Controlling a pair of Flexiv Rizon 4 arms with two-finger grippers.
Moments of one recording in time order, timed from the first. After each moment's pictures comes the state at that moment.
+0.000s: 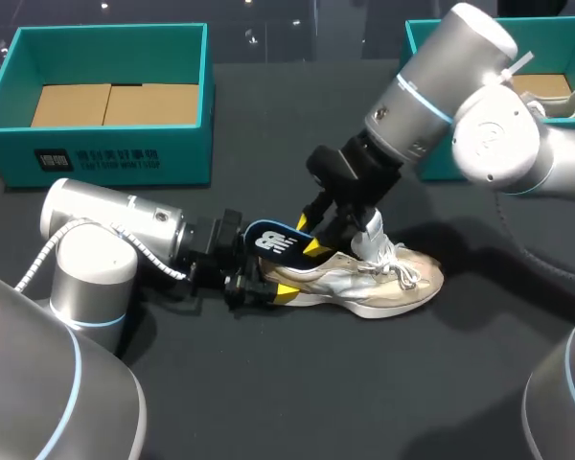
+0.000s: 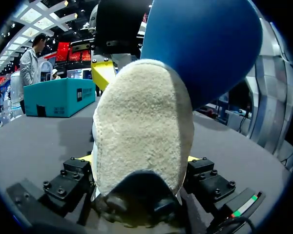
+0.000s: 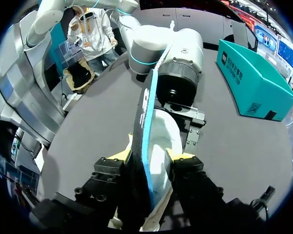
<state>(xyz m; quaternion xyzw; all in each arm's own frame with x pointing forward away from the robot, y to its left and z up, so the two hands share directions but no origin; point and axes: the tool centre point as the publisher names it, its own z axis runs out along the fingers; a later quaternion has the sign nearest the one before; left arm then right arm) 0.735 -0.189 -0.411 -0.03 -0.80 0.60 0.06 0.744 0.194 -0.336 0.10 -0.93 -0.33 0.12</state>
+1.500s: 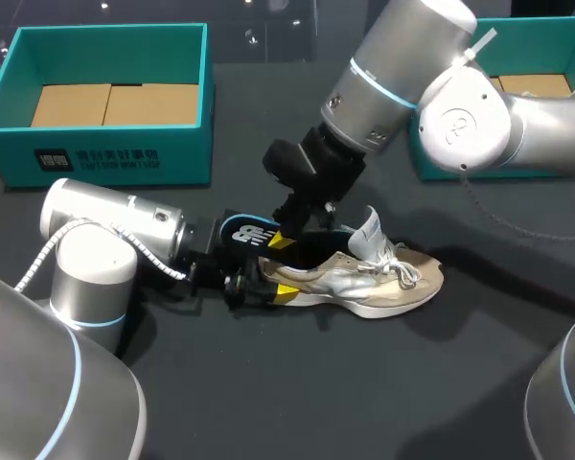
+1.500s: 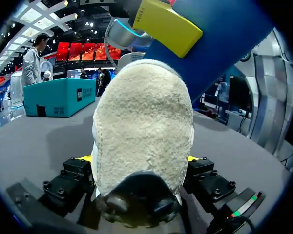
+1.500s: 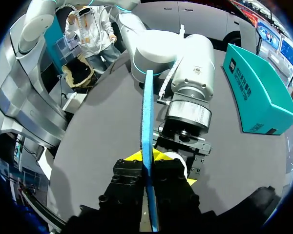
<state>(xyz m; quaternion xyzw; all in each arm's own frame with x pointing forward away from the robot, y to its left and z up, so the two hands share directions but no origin) 0.735 -0.189 -0.411 -0.03 -0.80 0.60 0.06 0.721 0.239 -0.299 0.11 -0.94 -0.29 0.11</state>
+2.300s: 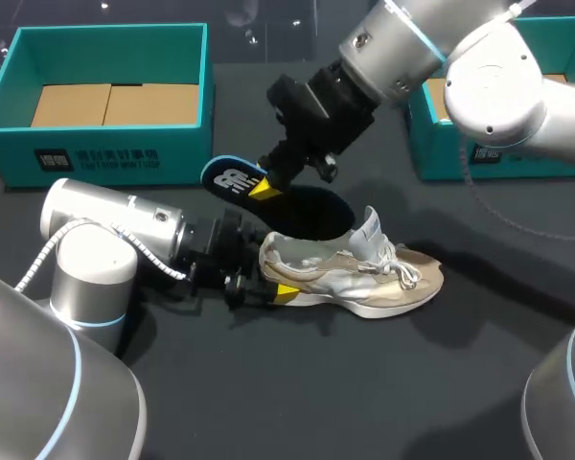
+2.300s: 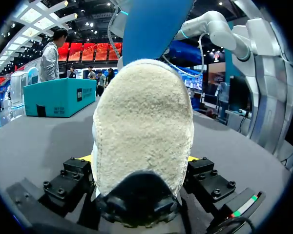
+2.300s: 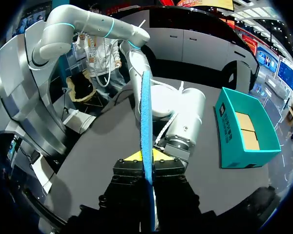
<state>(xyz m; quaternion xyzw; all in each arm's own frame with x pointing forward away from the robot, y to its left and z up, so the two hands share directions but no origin) 0.735 -0.189 -0.411 -0.03 -0.80 0.60 0.06 0.722 0.261 -0.191 0.15 -0.90 -0.40 0.08</state>
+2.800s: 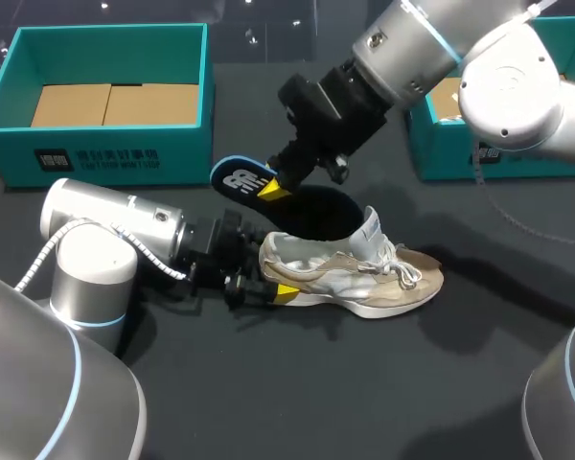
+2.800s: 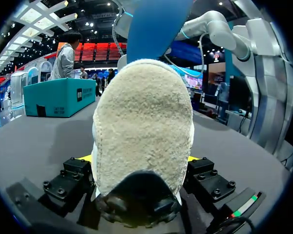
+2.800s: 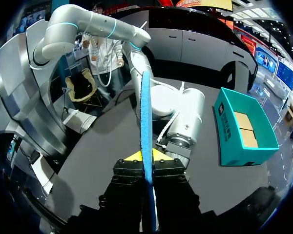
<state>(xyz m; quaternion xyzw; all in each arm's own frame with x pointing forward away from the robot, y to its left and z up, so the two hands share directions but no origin) 0.735 -0.189 -0.411 -0.03 -0.80 0.60 0.06 0.718 0.252 -0.187 0.14 -0.90 -0.40 0.08</state>
